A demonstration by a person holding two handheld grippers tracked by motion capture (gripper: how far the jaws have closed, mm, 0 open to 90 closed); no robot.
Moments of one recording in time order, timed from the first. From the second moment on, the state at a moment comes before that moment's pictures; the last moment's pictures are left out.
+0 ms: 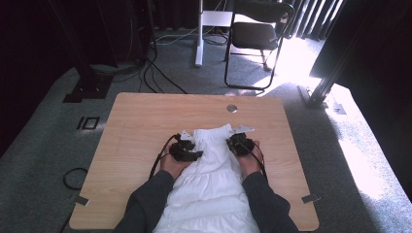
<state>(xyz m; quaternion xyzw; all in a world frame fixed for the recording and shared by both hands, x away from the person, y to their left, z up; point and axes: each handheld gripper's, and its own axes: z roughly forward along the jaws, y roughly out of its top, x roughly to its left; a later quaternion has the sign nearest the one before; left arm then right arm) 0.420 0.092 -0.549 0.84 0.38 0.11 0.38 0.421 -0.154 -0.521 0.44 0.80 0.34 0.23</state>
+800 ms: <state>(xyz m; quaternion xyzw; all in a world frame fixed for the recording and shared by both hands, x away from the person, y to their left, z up) 0.423 0.094 -0.548 0.84 0.39 0.09 0.37 0.449 -0.158 -0.549 0.51 0.78 0.30 0.19</state>
